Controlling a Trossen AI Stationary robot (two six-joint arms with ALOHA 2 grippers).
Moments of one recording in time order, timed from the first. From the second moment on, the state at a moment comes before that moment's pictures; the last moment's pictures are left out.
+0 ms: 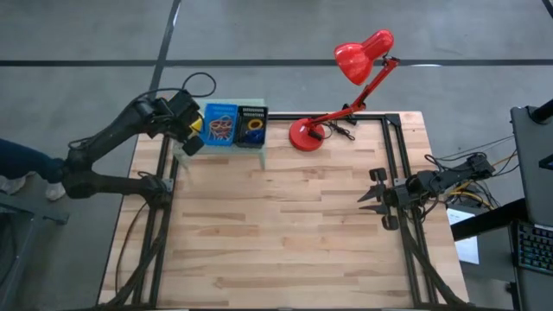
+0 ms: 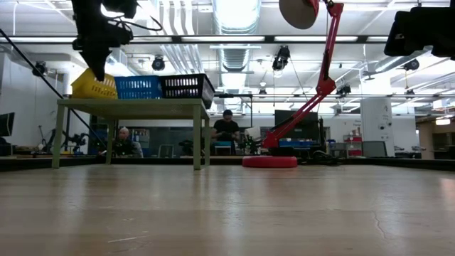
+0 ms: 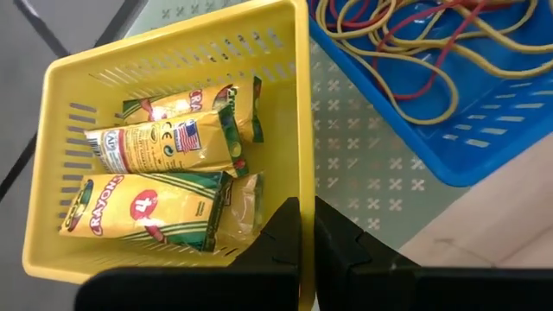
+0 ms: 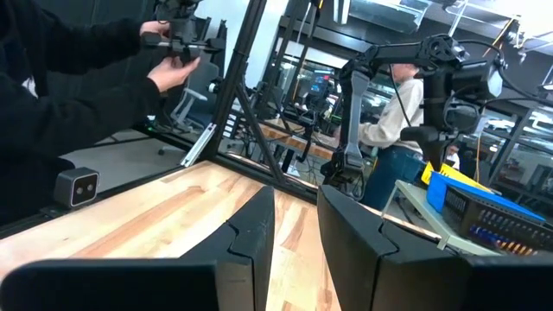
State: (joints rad) left arm 0.70 1.14 1.22 -1.35 -0.31 0.00; right arm 0.37 0.03 0.01 0.15 0.08 -0.31
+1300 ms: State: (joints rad) left arm 0.69 0.91 1.29 -1.42 -0.18 0.63; right arm 0.37 0.03 0.01 0.15 0.08 -0.31
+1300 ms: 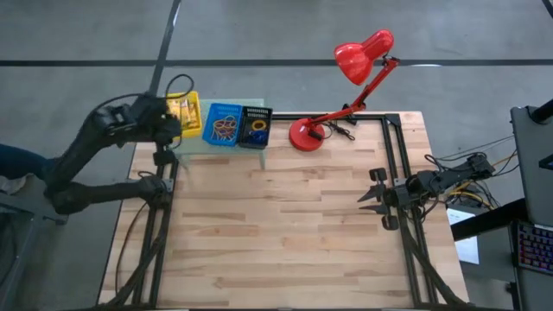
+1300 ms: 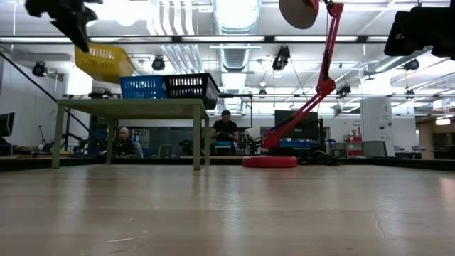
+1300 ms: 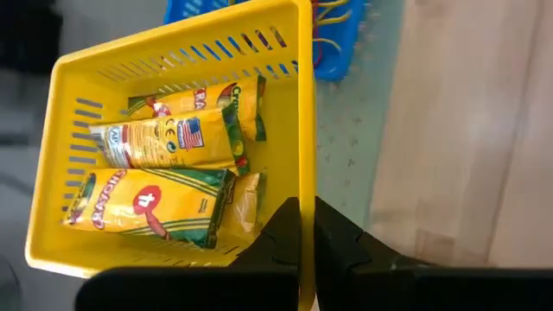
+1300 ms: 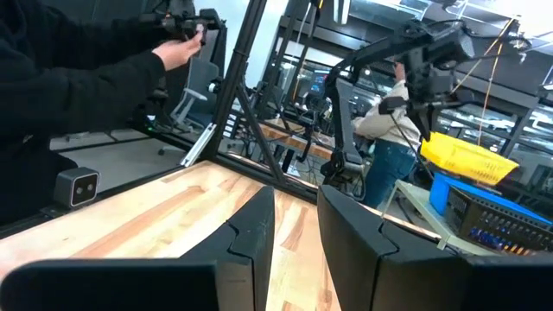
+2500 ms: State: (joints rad) left arm 0.70 0.86 1.04 -1.32 -0.17 0.70; right arm 0.37 0.03 0.01 0.15 0.08 -0.31
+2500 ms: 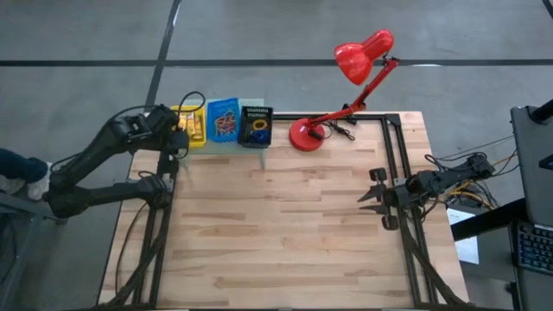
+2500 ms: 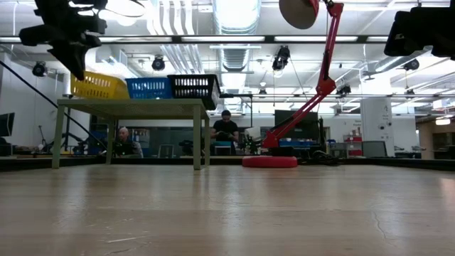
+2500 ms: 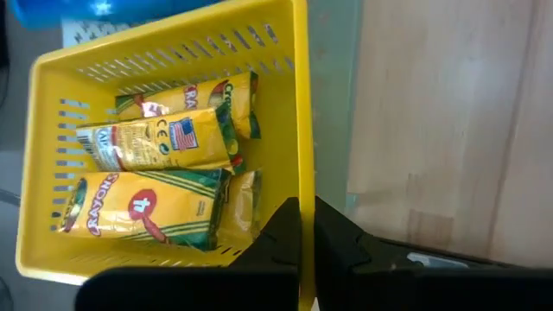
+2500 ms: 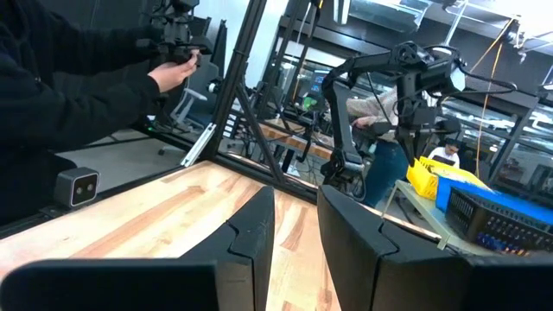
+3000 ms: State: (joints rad) left arm 0.70 0.86 1.04 -1.33 -0.17 0.71; right arm 0.37 0.03 0.01 0.15 0.08 -0.31
